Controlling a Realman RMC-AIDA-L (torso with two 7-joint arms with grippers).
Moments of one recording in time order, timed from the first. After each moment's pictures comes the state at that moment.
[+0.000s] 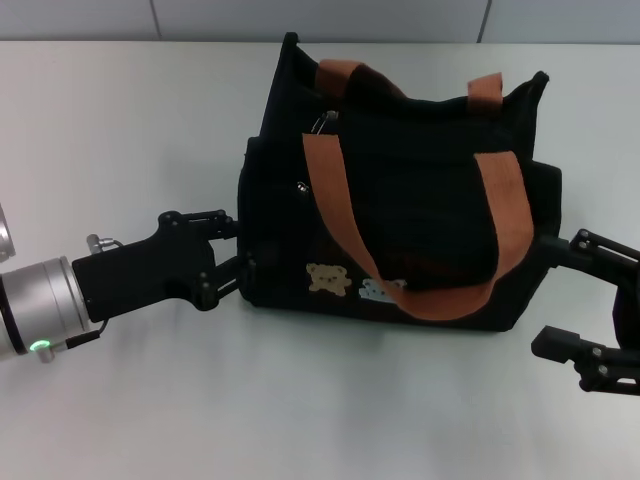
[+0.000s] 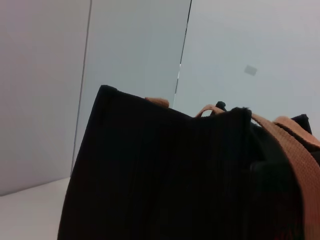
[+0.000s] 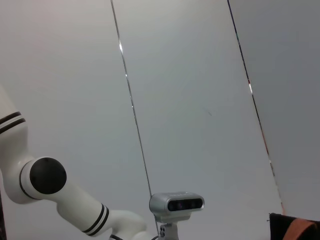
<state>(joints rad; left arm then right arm) -0.44 -2.07 0.66 0.35 1.84 1.52 -0.95 0.38 2.05 -0.40 -0.44 -2.03 -2.10 0.99</state>
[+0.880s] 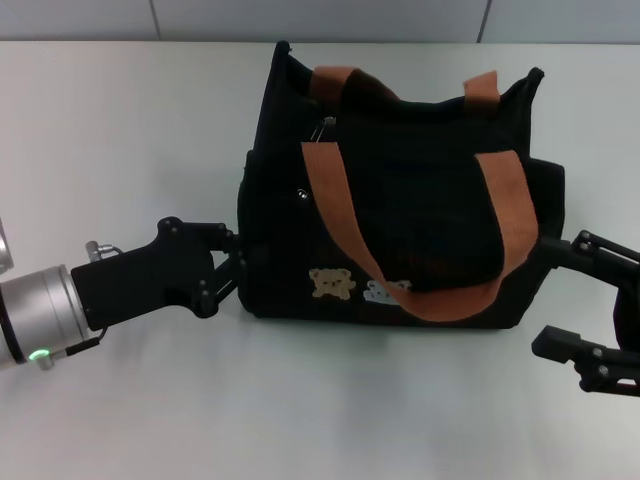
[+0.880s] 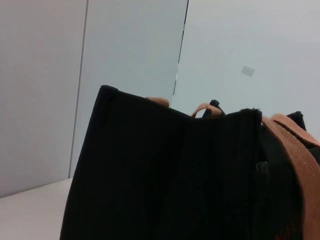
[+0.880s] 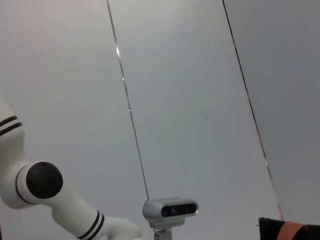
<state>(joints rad) -0.43 -2.07 0.66 0.33 1.83 1.53 -0.91 0.37 2.05 -0.40 -0.43 -2.03 -2.10 0.99</state>
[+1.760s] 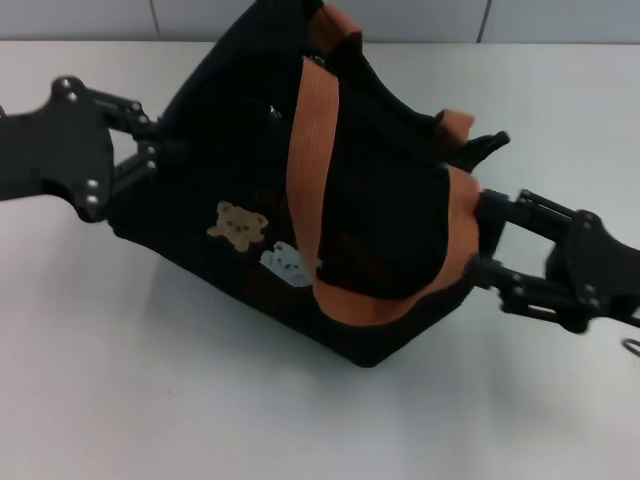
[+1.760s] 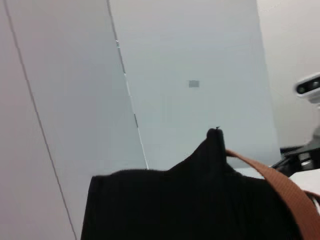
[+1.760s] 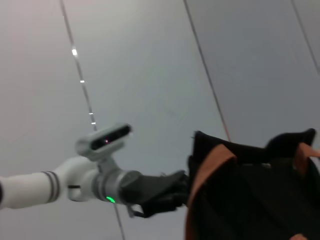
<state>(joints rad) -0.40 -2.06 0.67 1.07 1.84 1.84 -1.19 0.45 2.08 -0.39 -0.35 -2.00 -1.92 1.04</state>
